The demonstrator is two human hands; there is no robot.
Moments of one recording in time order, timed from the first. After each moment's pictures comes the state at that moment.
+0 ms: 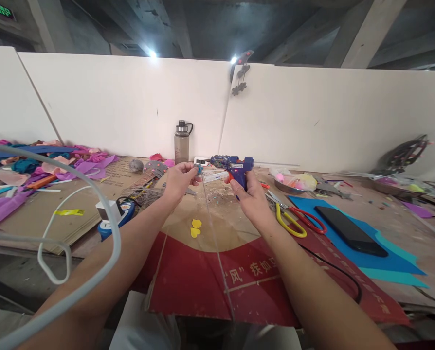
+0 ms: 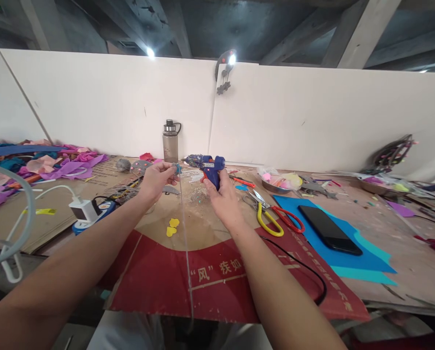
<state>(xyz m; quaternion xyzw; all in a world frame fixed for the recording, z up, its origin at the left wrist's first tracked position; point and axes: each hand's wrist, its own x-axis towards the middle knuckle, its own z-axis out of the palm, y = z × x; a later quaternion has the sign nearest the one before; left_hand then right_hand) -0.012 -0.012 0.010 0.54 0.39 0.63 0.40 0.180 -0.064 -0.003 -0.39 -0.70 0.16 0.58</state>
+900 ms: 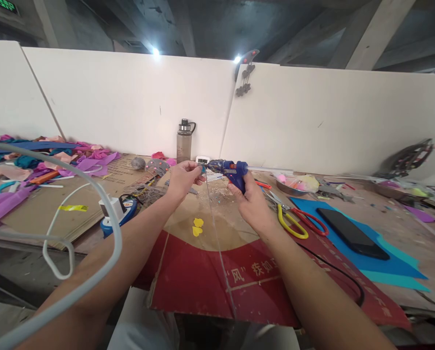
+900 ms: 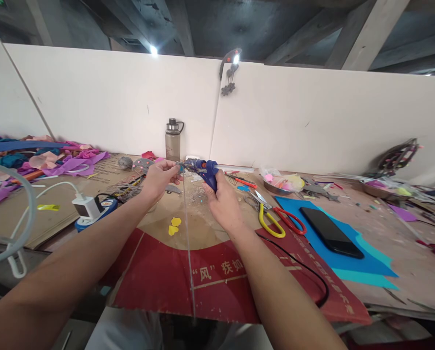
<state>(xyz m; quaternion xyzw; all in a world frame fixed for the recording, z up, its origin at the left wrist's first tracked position) -0.011 -0.015 0.011 0.55 0.38 0.63 0.39 0.176 -0.072 -0.002 -0.44 -0.74 0.08 0.51</state>
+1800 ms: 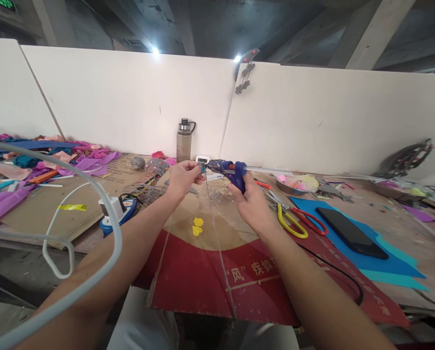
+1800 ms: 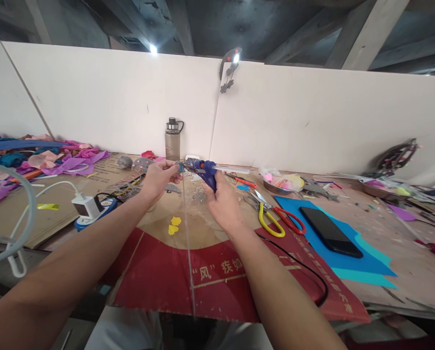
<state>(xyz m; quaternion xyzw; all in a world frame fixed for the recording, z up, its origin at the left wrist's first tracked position) -0.012 -0.014 0.011 0.54 0.38 0.63 0.40 0.176 -0.074 -0.002 -0.45 -0.74 0.05 0.50</state>
